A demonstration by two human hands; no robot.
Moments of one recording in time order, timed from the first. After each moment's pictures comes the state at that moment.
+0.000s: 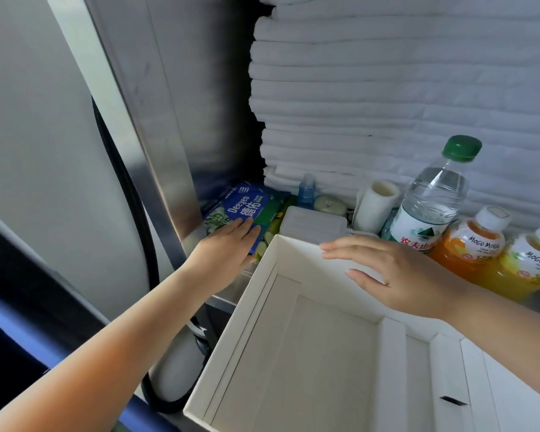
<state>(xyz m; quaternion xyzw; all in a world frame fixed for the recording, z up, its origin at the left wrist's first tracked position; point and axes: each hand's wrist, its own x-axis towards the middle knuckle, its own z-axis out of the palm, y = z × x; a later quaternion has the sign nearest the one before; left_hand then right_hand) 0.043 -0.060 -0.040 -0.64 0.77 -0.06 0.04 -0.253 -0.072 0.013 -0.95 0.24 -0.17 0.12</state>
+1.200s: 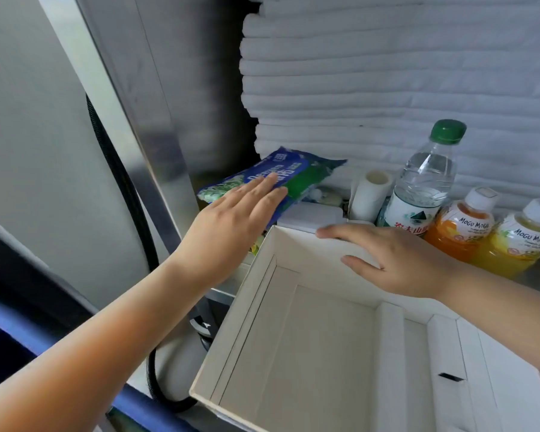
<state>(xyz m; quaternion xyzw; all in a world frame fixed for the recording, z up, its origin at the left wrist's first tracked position) 0.007 -0.008 0.043 -0.52 0.81 -0.20 -0.17 -0.254 -0.070 0.010 -0.94 0.26 -0.19 0.13</state>
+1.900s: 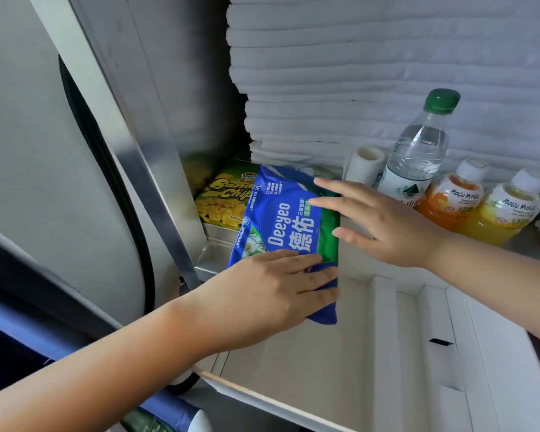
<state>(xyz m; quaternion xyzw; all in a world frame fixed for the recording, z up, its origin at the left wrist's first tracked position) -0.027 0.047 0.023 -0.27 0.95 -0.14 -0.08 -0.252 -0.075 0.009 -0.95 0.26 -0.18 0.06</state>
